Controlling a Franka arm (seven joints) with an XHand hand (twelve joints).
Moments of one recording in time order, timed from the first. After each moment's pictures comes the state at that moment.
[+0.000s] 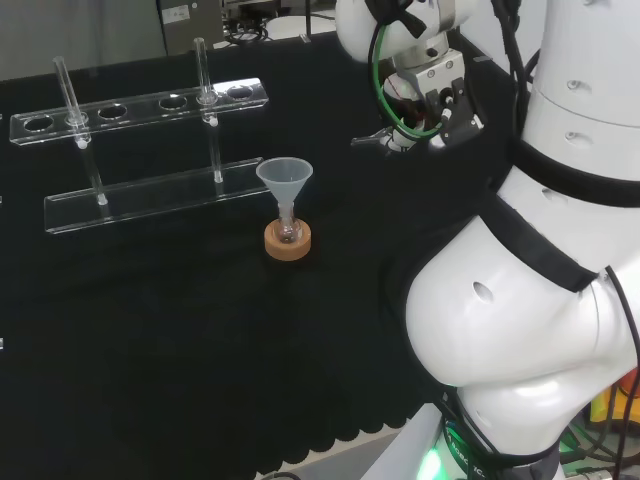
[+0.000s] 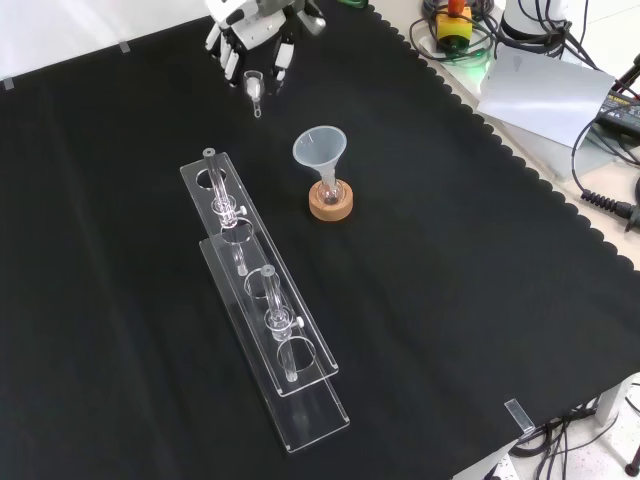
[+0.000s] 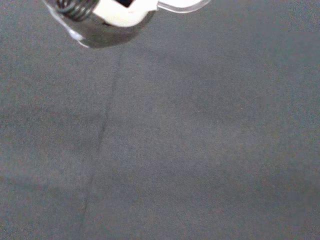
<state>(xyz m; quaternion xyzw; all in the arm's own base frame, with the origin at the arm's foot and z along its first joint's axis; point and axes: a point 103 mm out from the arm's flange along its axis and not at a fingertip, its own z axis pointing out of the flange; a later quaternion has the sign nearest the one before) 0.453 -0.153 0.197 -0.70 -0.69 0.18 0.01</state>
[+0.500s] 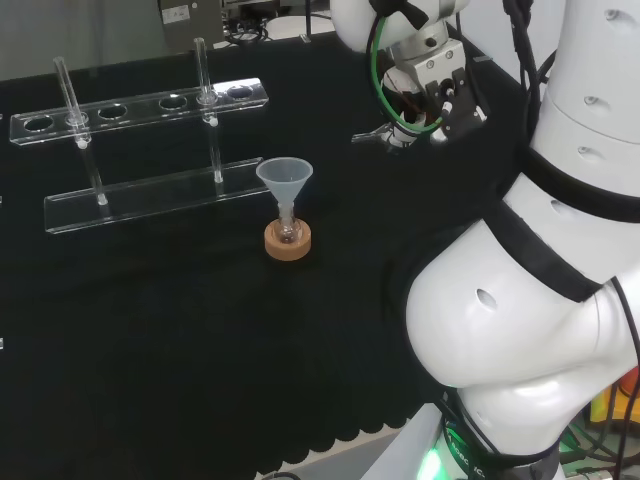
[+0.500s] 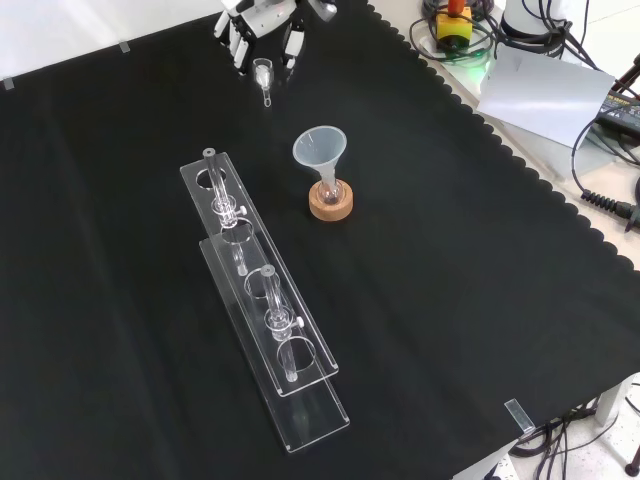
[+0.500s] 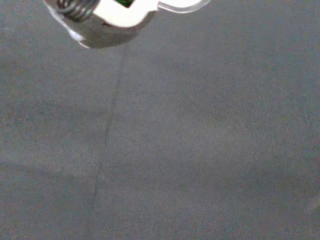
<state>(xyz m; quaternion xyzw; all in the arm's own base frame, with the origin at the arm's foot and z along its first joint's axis) 0.439 -0.141 0.221 -0.70 -0.69 0.20 0.00</state>
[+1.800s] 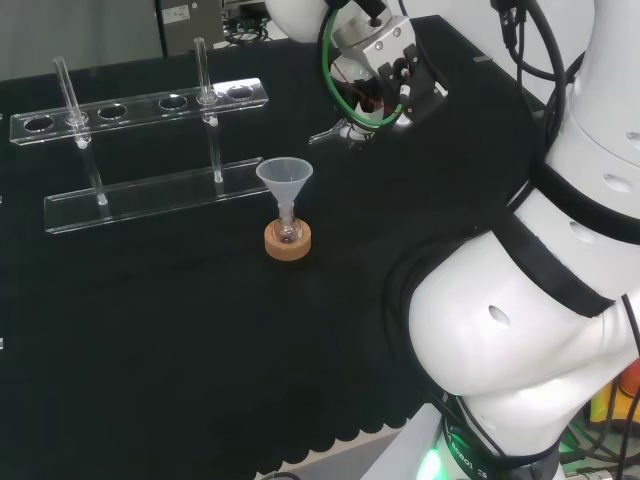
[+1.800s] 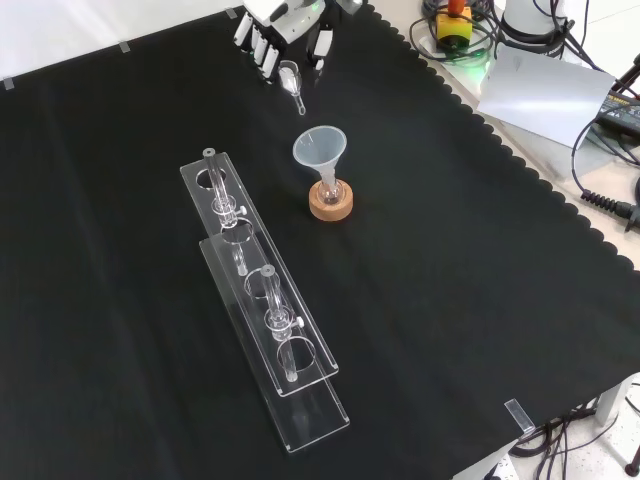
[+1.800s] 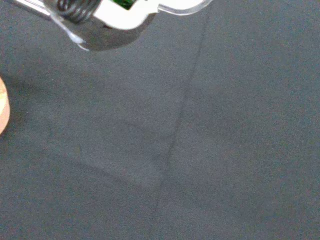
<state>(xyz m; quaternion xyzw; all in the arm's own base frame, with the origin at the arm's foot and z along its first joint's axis) 0.432 -0.060 0.265 -0.63 -0.74 0.25 -0.03</state>
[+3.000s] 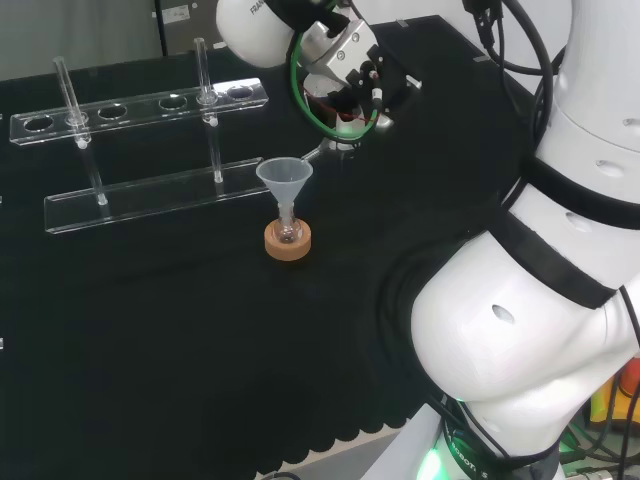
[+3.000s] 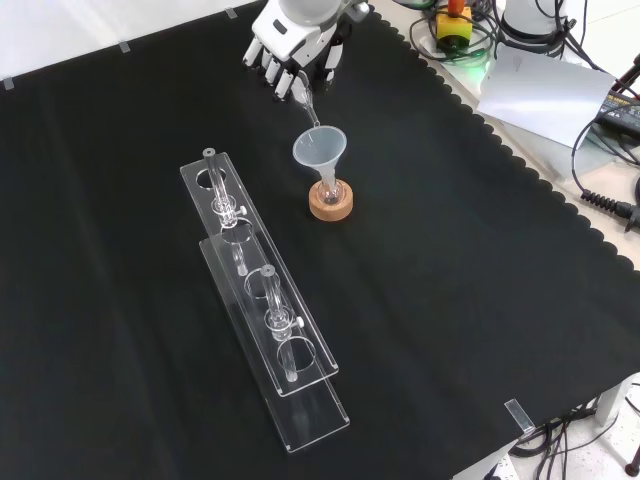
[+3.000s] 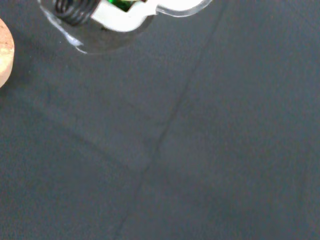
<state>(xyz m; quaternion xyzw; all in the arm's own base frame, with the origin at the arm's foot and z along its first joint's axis) 0.436 -0.030 0.267 -0.57 -0.74 0.34 -0.07</state>
